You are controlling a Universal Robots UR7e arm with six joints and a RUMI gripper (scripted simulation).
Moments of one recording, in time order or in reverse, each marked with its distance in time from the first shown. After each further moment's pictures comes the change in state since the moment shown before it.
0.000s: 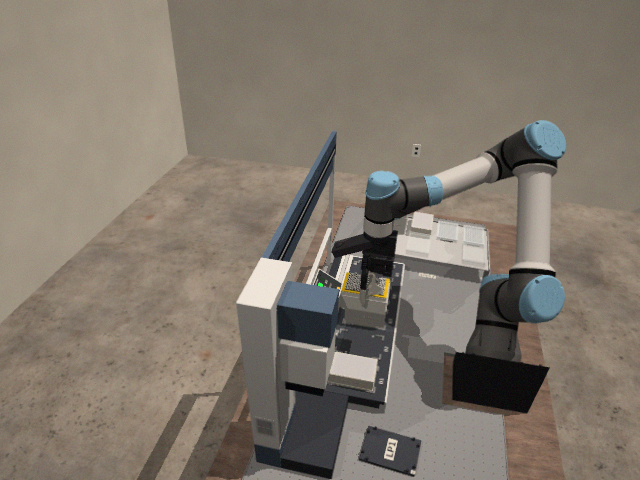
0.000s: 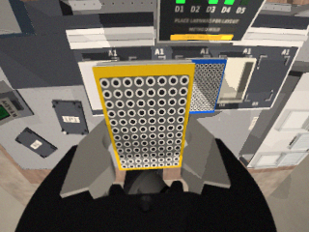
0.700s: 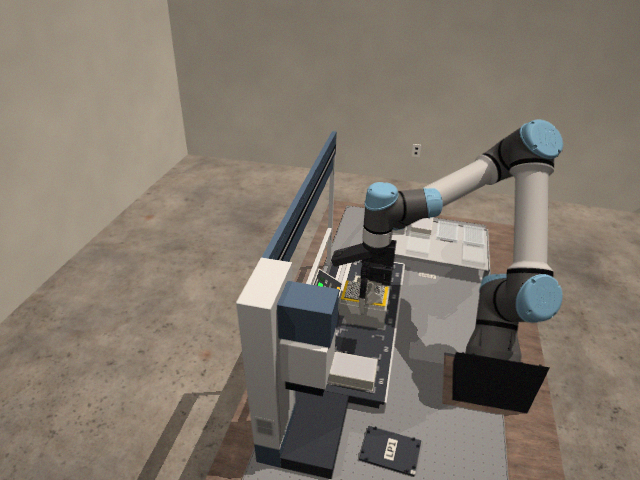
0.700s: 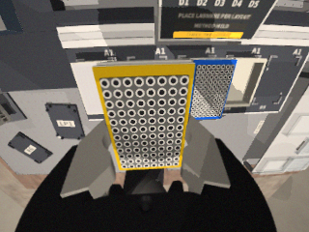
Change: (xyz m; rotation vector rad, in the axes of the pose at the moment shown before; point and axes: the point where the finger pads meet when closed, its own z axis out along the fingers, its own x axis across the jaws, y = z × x) arm 0.000 0.000 0.030 0.000 0.000 0.000
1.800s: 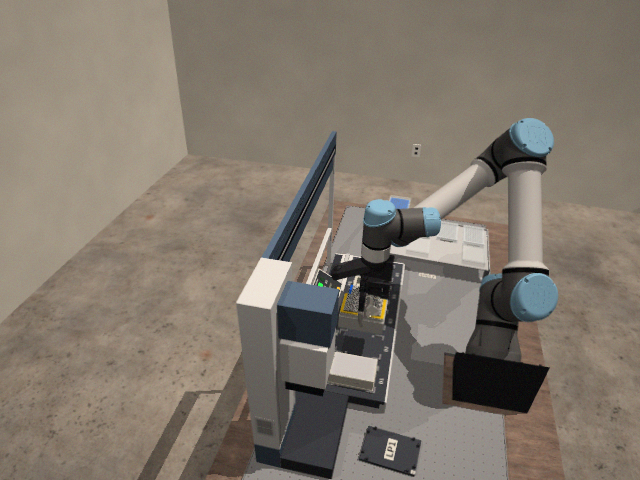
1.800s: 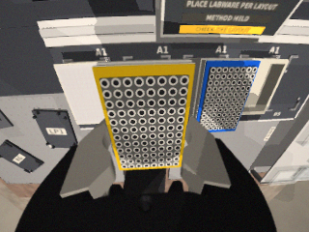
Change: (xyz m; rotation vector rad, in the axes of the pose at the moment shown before) arm 0.000 0.000 0.048 0.000 0.000 0.000
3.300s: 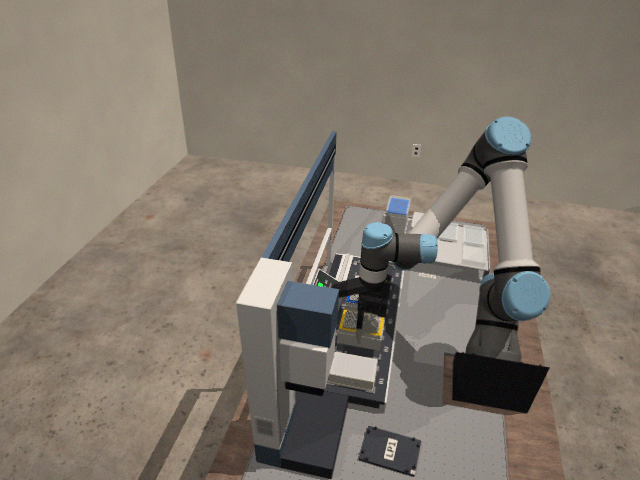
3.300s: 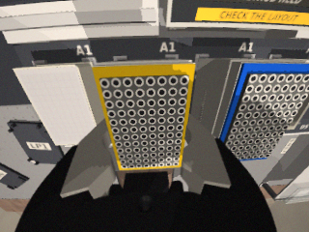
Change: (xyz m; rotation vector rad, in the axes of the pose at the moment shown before) arm 0.000 0.000 0.068 0.000 0.000 0.000
